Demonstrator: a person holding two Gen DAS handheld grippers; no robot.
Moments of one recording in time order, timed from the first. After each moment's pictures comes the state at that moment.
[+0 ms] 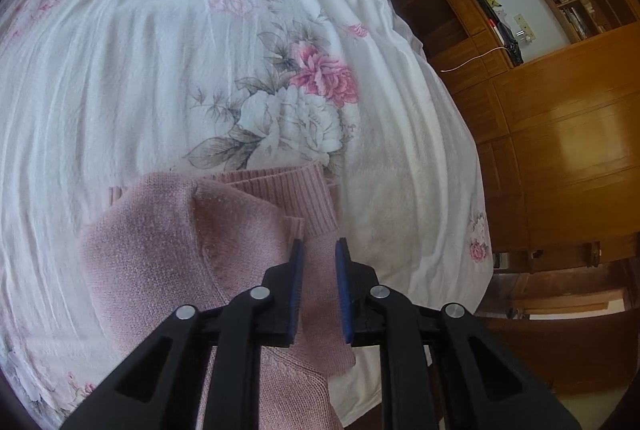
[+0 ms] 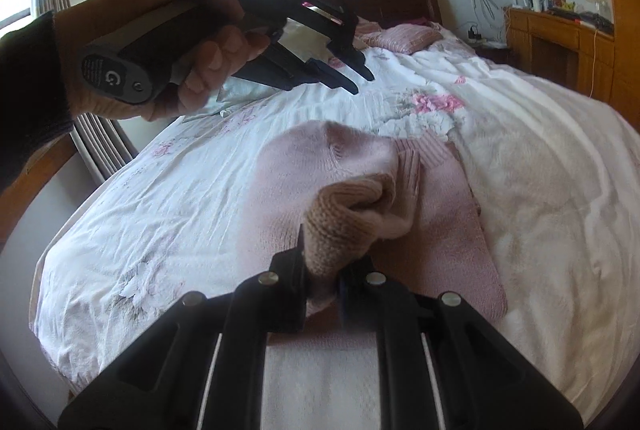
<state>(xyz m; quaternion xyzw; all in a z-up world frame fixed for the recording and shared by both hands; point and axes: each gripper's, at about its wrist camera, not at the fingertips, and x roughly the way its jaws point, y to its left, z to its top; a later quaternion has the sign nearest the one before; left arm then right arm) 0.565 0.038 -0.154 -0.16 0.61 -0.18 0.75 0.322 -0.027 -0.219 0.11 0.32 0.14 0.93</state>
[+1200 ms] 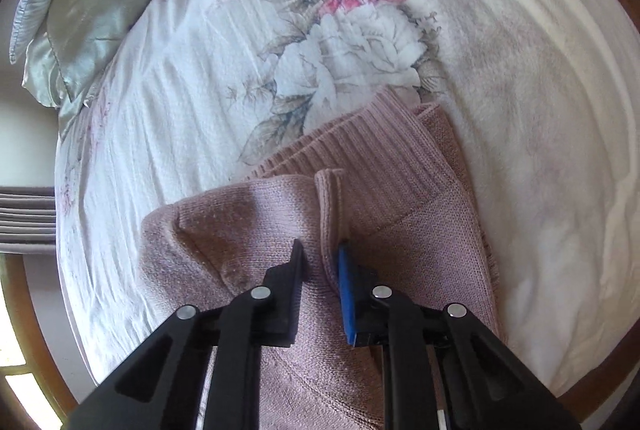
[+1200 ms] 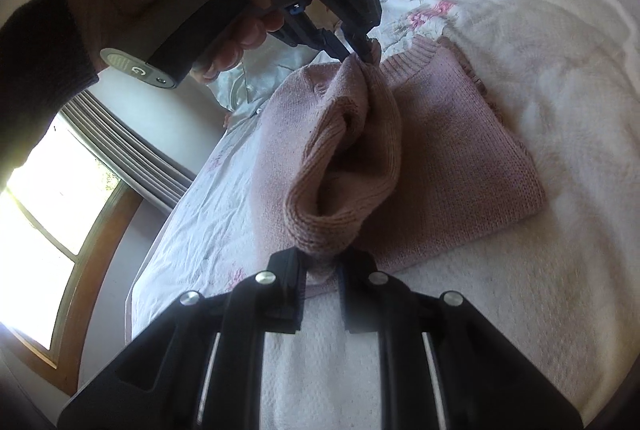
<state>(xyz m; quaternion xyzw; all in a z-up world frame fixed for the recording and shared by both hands) 0.558 -0.077 -0.221 0.22 0.64 0.01 0.74 0.309 -0.082 -0.283 0.30 0.35 0.23 0.86</state>
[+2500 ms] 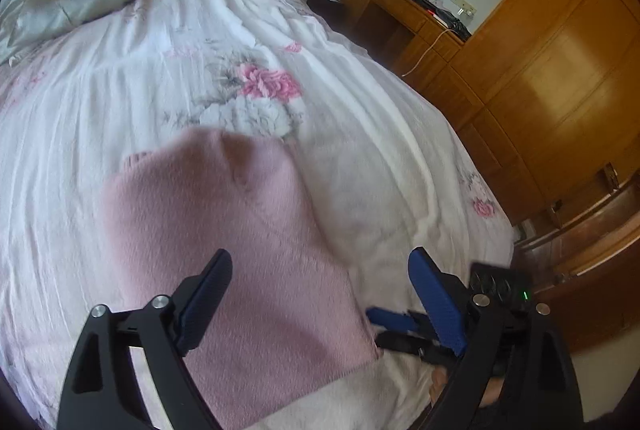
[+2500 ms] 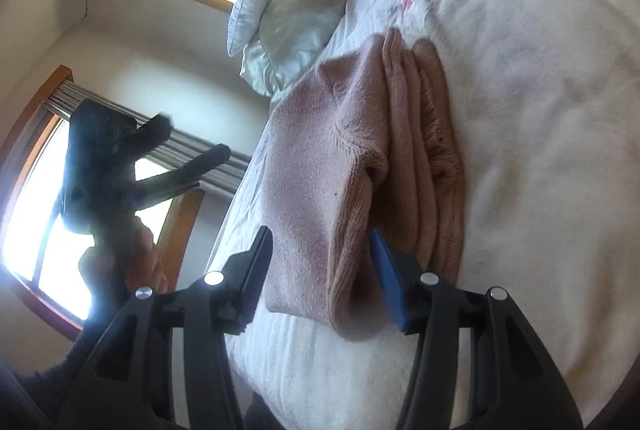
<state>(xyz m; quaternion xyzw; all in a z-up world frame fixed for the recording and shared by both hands) 0.442 0.008 -0.146 -0.07 0.50 -0.25 0.83 0.392 -0.185 -0.304 0.38 0.43 0.36 0.74</state>
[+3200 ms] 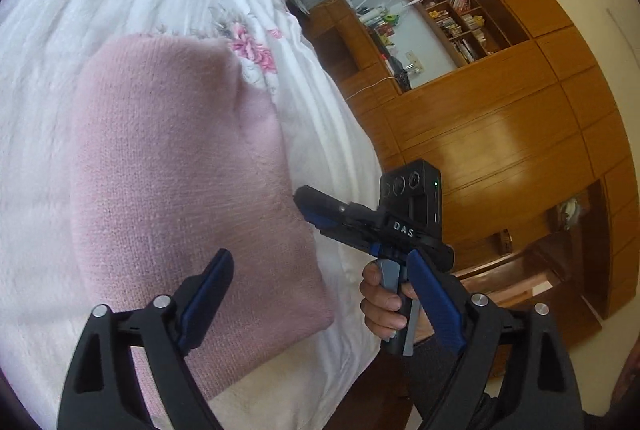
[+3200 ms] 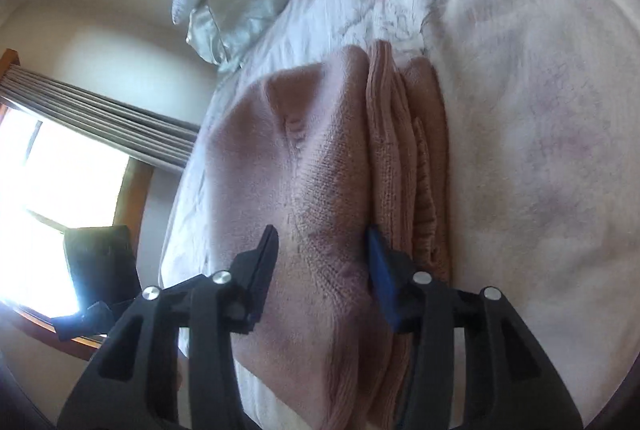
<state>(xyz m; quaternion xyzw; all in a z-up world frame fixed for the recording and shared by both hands) 0.424 0.084 -0.221 -0.30 0.48 -0.34 0.75 0.488 -0.161 -0.286 0.30 0.52 0.30 0.74</state>
